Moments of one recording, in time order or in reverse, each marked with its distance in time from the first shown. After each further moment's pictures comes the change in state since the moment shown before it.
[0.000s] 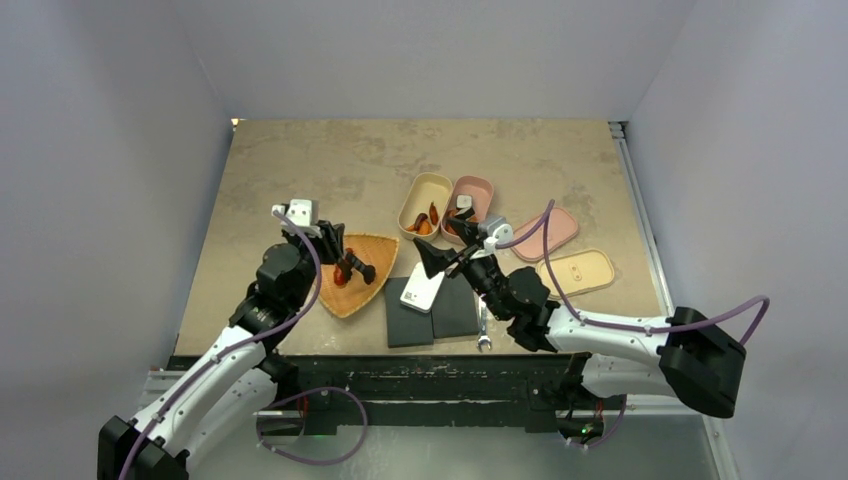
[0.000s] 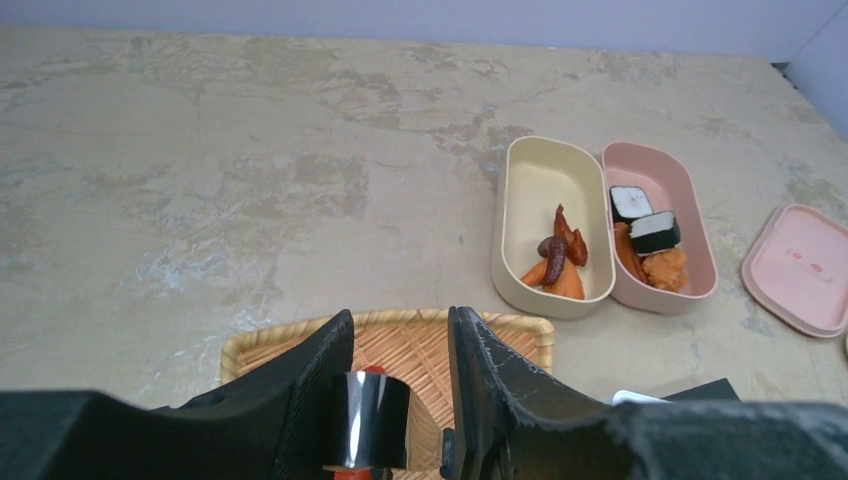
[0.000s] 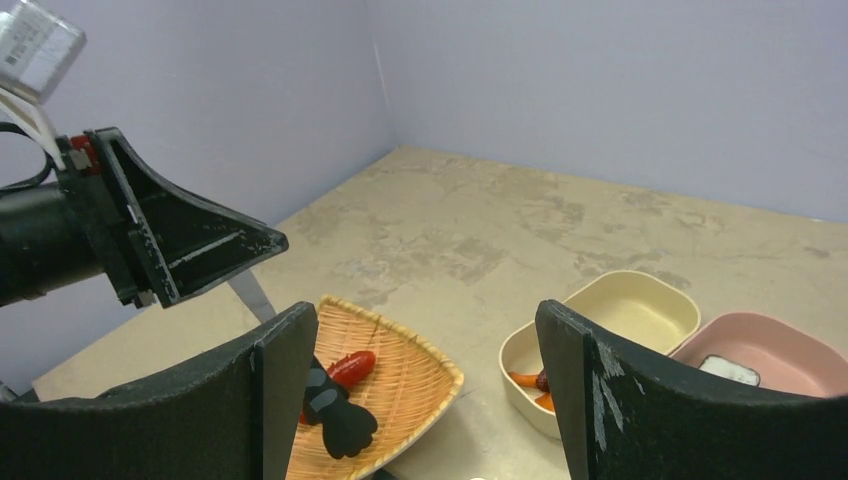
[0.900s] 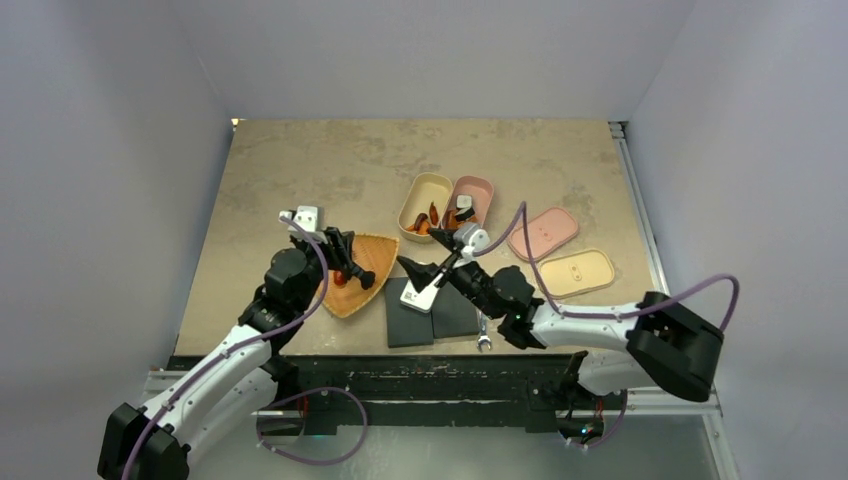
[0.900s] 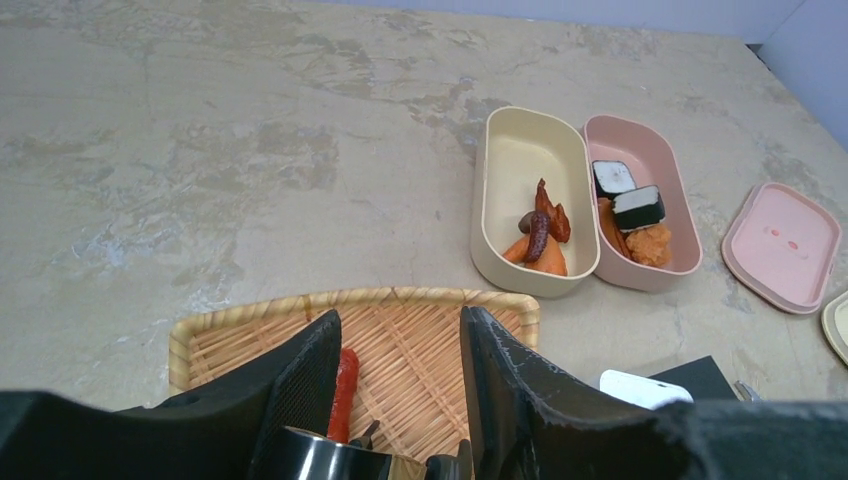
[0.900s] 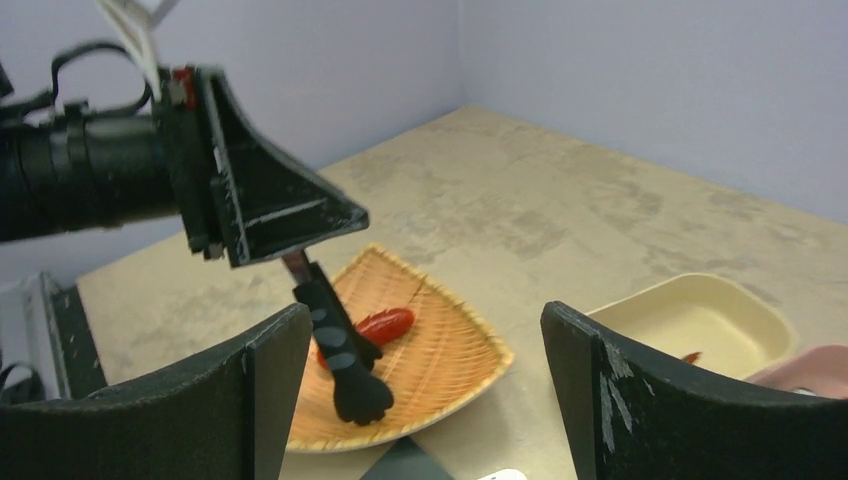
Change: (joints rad) left arm -0.004 0.061 -0.085 0.114 0.037 -0.036; right arm -0.012 0.090 -0.024 0.080 -0.166 -0.036
